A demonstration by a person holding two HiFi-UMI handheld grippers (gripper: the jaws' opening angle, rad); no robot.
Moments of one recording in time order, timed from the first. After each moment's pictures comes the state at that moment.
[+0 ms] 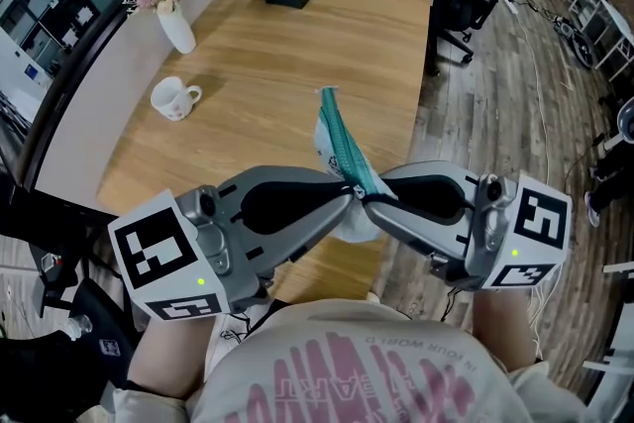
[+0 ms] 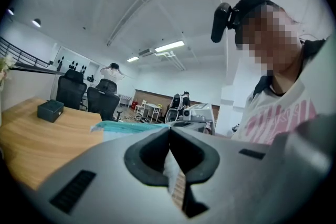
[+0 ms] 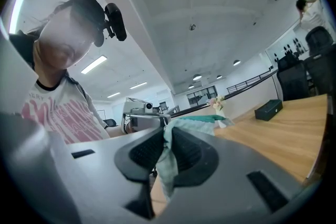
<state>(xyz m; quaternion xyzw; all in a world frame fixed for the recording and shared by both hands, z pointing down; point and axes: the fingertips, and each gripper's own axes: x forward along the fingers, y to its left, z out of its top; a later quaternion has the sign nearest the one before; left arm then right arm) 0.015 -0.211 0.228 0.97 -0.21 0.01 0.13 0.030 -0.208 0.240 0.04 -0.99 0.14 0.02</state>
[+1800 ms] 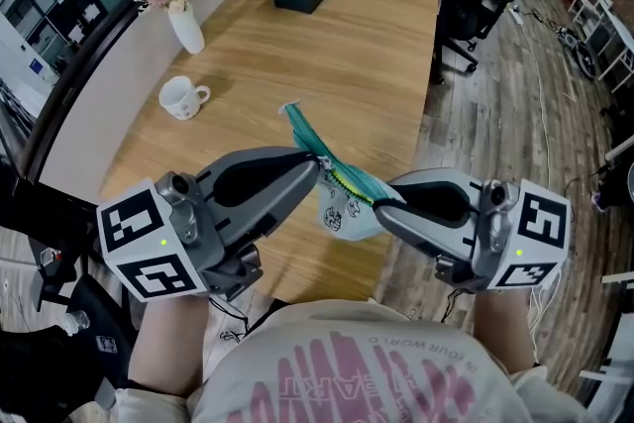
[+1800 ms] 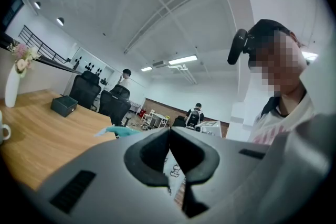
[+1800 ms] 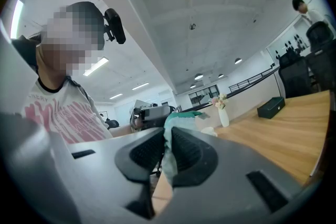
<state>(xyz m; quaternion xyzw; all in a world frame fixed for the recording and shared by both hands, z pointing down) -0.034 -0.232 0.217 0.94 -0.27 -0.07 0.18 0.030 -0.205 0.242 0.03 -0.99 0.15 0.02</state>
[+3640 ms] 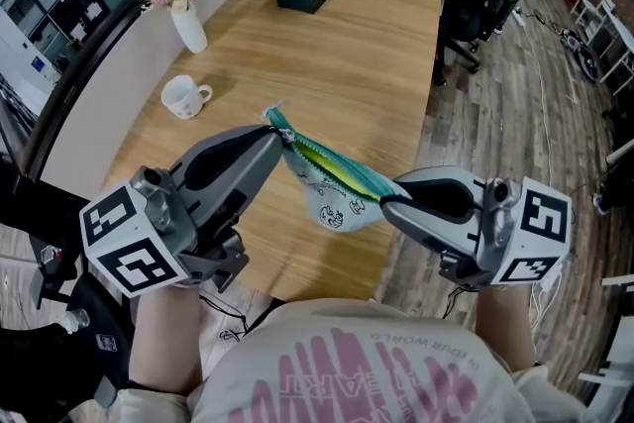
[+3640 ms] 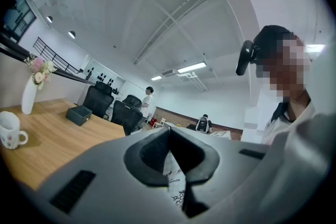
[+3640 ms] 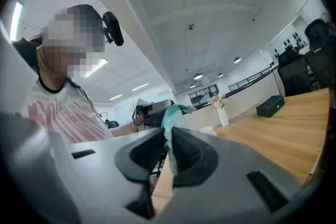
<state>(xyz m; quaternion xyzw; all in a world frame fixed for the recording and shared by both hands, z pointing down) -0.077 -0.247 0.207 0.92 -0.34 -0.10 0.17 0.033 -0.211 0.246 0.03 -0.99 0.16 0.01</state>
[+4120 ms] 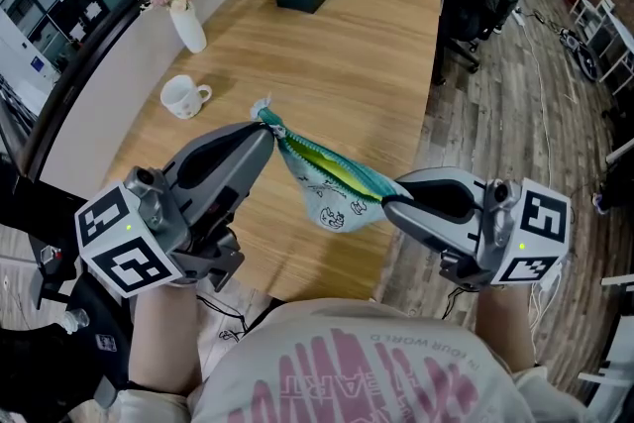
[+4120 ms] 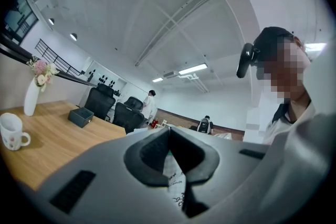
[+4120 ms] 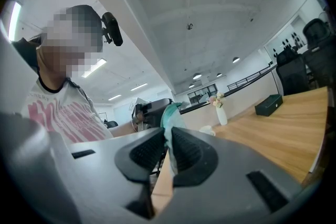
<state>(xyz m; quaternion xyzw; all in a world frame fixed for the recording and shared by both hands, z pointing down) -0.085 -0.249 0.205 0.92 -0.35 -0.11 0.17 0.035 -0.213 0.251 0.04 -0.99 0.16 0.01</state>
